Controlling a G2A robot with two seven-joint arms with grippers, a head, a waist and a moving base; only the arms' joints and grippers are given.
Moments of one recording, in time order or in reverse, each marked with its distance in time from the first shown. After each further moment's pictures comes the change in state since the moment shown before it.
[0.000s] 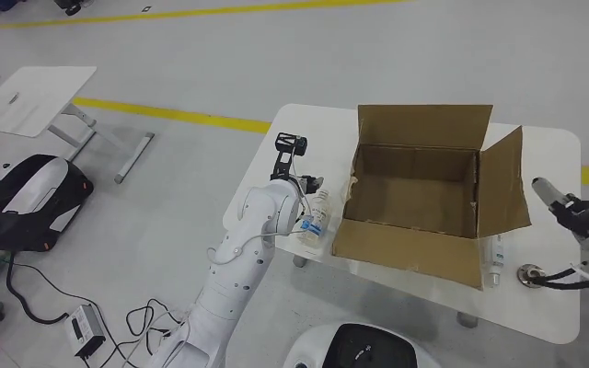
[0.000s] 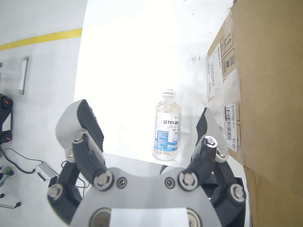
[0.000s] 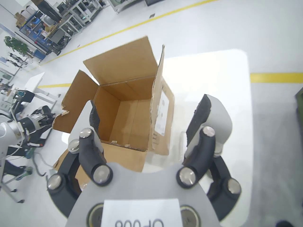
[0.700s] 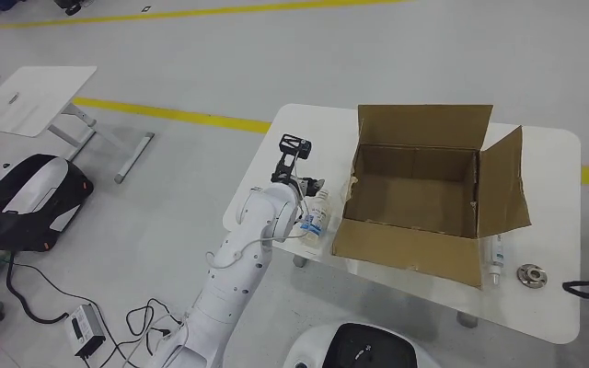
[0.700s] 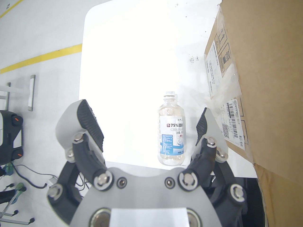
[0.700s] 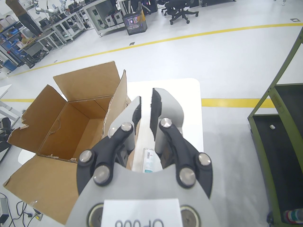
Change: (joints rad) left arm 0.028 0.009 -0.004 -0.001 0.028 -0.098 0.079; right arm -0.094 0.007 0.104 0.059 -0.077 -0.117 -0.198
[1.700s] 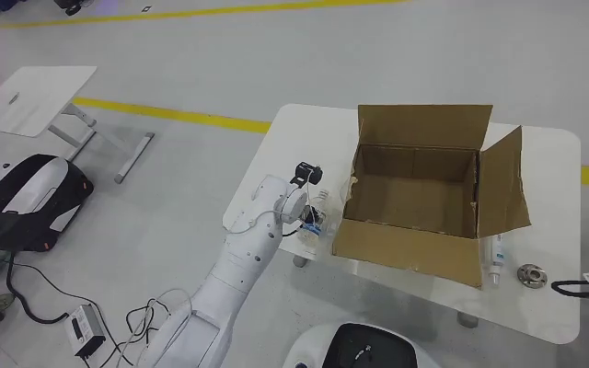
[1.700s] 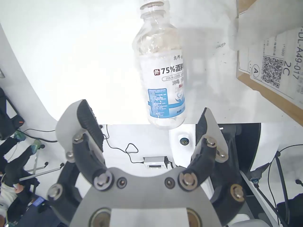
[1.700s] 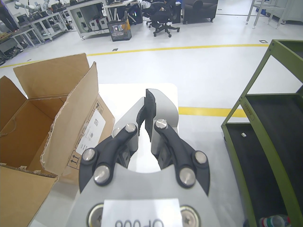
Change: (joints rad) left arm -0.189 -0.007 0.063 0.362 -0.146 -0.152 -0.376; right arm -0.037 -0.004 -0.028 0.154 -0.179 -0.078 -0.254
